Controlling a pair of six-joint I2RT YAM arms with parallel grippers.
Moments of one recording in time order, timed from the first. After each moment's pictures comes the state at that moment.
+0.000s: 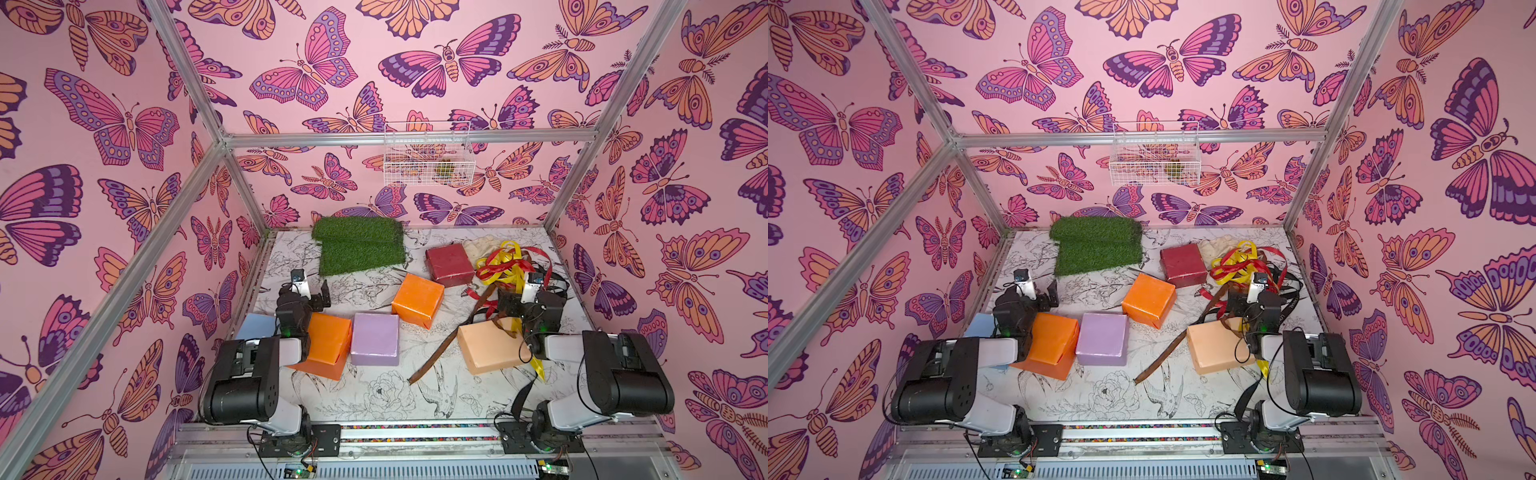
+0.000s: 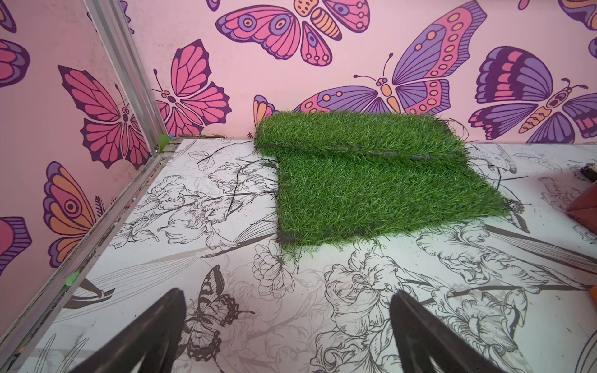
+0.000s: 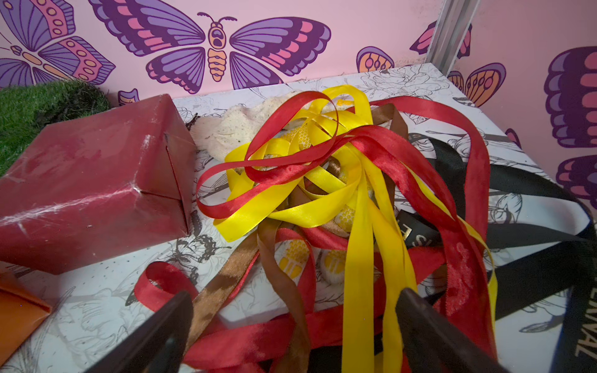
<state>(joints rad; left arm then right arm) 0.06 1.52 0.40 0.90 0.06 0.00 -0.07 1.53 0.38 0.77 -0.09 0.08</state>
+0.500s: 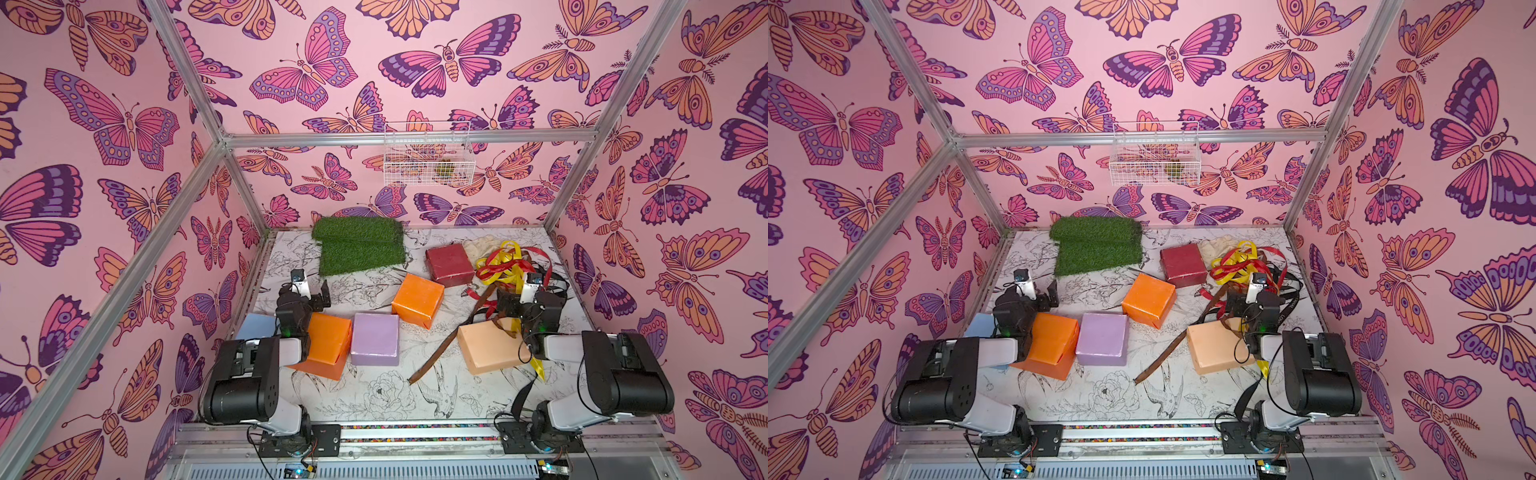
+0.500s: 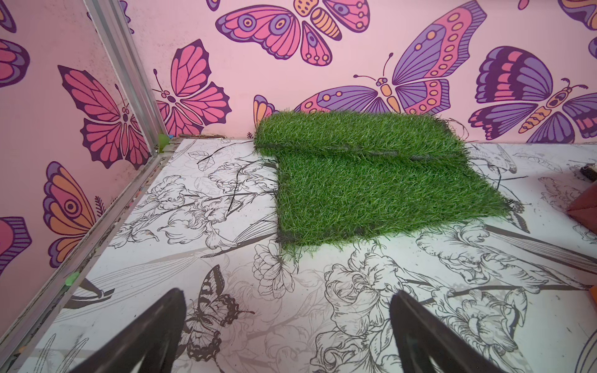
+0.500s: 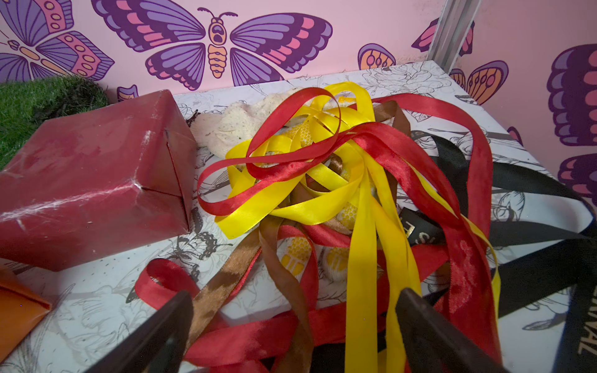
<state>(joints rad) 0.06 1.52 0.40 0.90 0.06 0.00 -0.06 1.53 0.38 0.76 -0.08 0.08</state>
